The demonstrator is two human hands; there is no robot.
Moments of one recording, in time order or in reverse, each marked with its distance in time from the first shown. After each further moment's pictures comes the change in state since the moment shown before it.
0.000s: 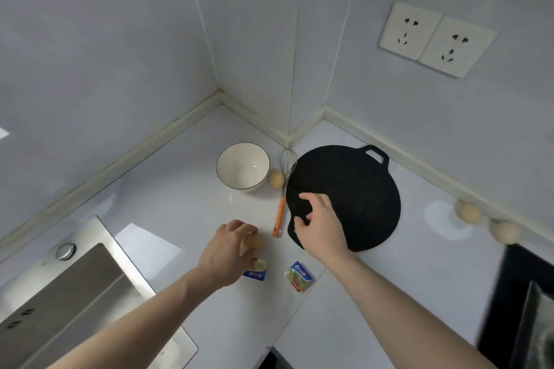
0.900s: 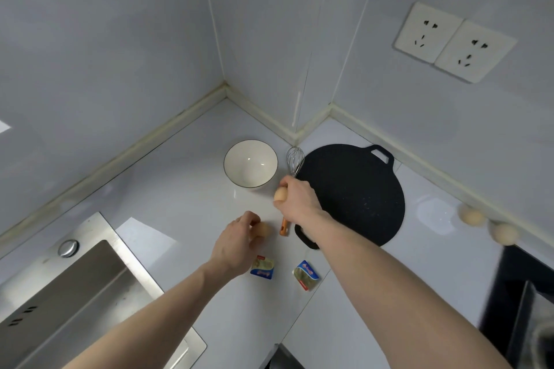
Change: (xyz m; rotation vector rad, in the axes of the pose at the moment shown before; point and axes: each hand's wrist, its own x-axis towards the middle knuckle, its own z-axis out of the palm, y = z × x) left_hand 0.014 -0.002 0.002 -0.200 0.051 -0.090; right_hand 0.070 -0.050 0.036 -0.189 -0.171 0.037
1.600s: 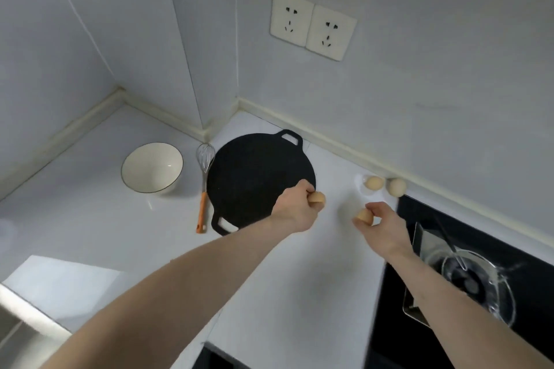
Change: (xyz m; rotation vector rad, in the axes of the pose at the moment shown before) left_hand 0.031 0.264 0.116 -0.171 -0.308 0.187; right_hand -0.181 0.268 -0.137 0.351 0.426 0.507
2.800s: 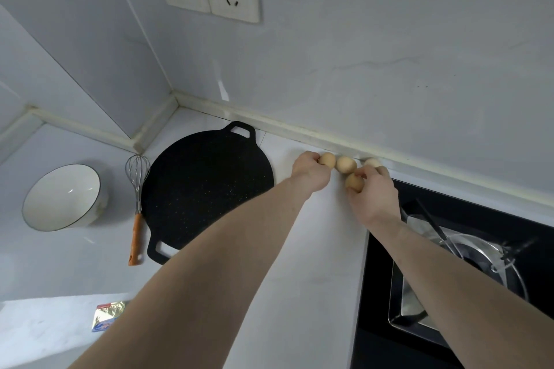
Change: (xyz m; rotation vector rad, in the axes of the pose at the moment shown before) left_hand 0.132 0.089 0.111 -0.215 -0.040 -0.202; right_hand 0.106 0.047 -0.016 -0.130 0.158 -0.068
